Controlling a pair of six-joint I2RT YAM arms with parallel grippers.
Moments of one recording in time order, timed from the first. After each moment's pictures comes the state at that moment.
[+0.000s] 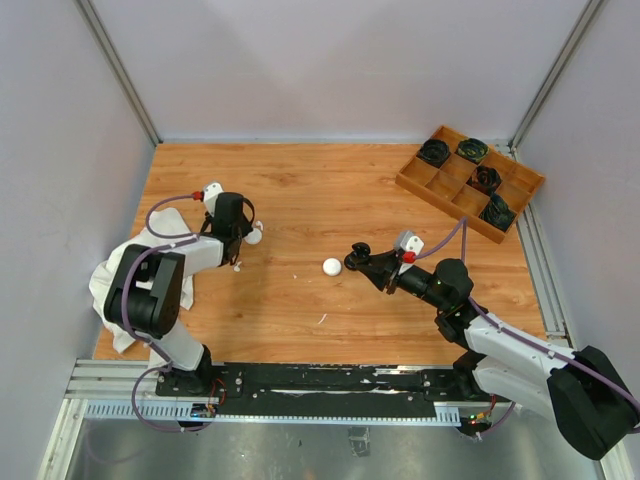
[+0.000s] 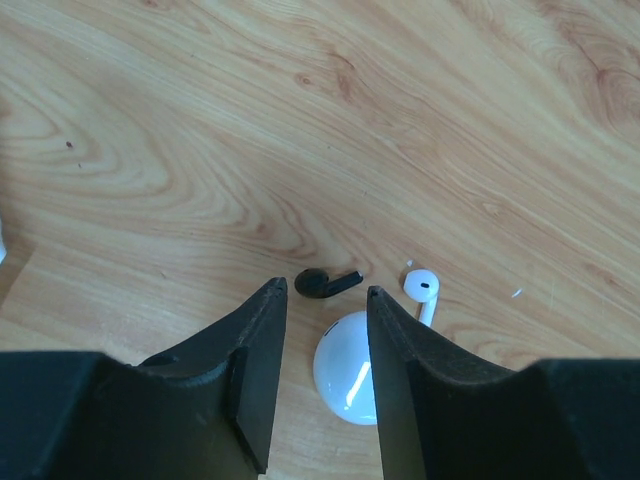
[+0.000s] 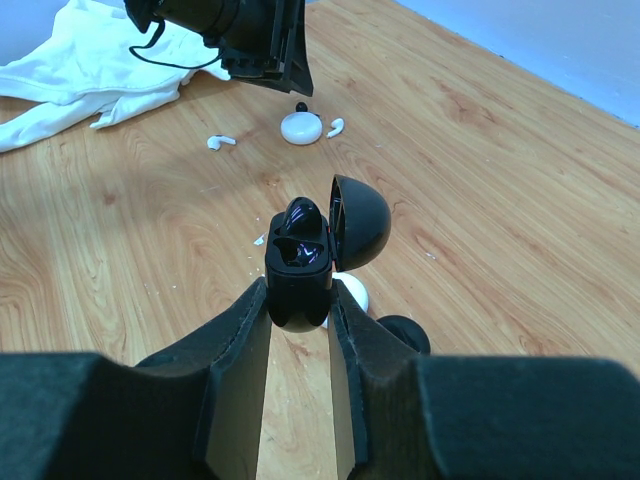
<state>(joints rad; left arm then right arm) -0.22 1.61 0.74 0.23 -0.43 -0.60 0.59 0.96 0.24 0.74 -0.43 -0.01</state>
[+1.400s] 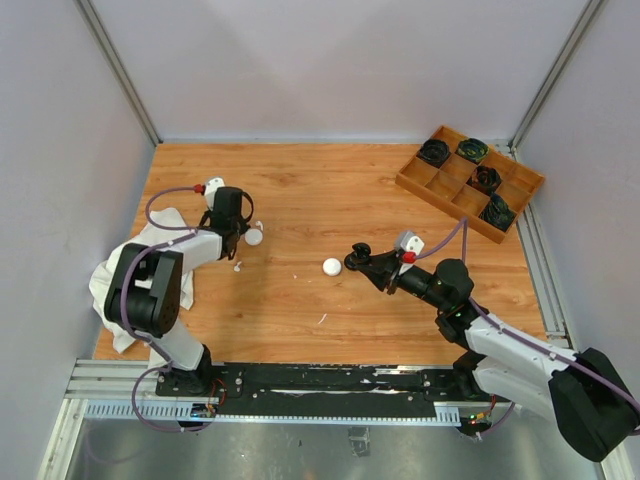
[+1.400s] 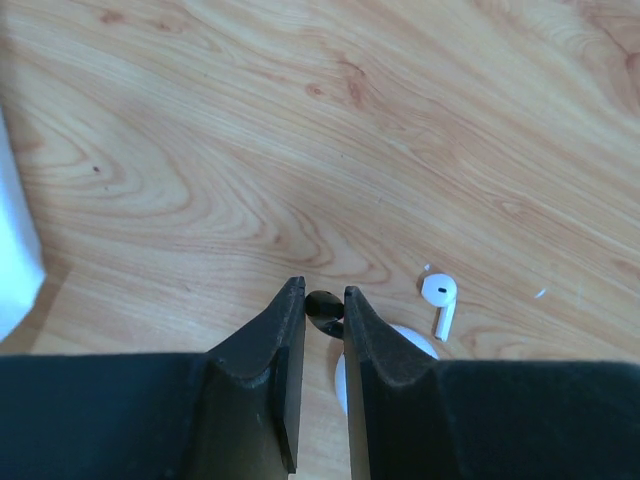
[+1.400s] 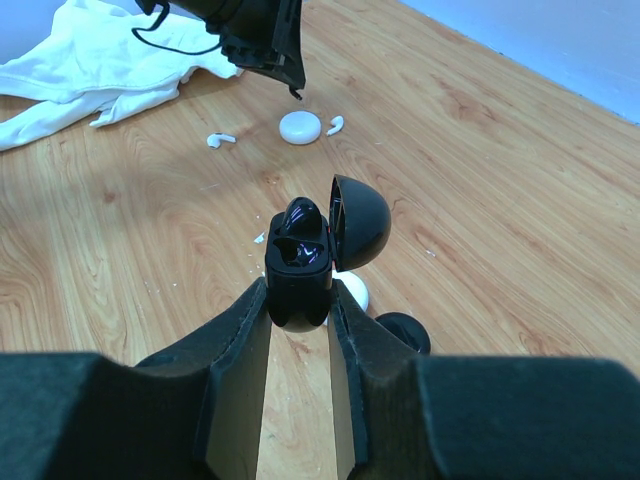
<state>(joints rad) -0.21 1.65 0.81 0.15 -0.42 -0.53 0.59 0.96 0.24 0.73 -0.43 -0.01</state>
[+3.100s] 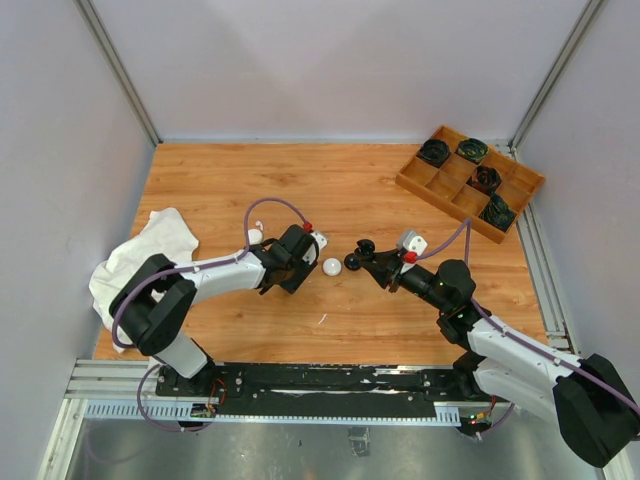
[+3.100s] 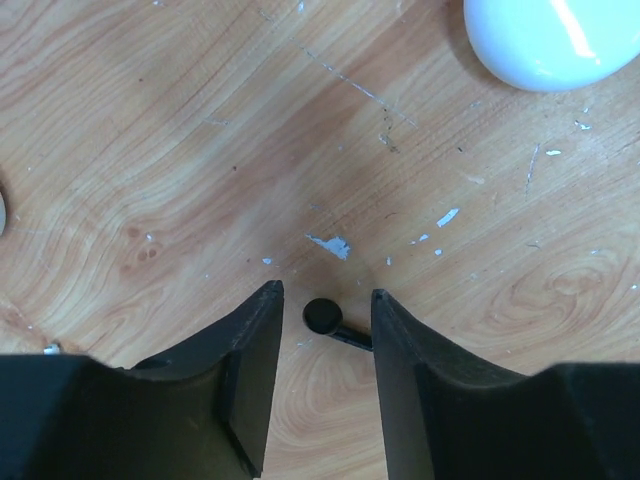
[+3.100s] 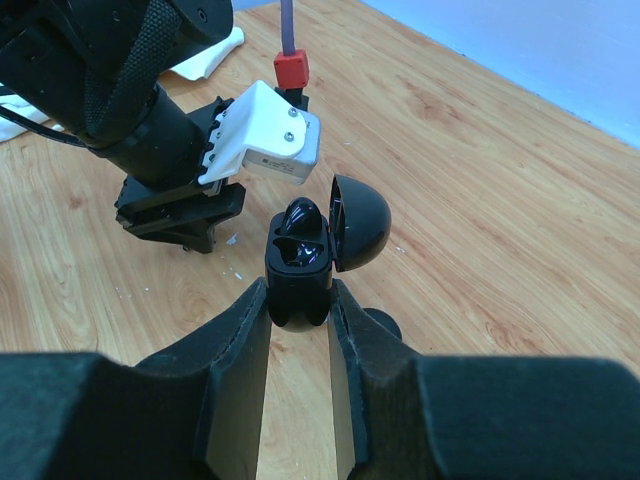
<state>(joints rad) -0.74 1.57 0.82 -0.29 -0.20 0.04 0.59 0.91 0.24 0.69 -0.36 -0.04</state>
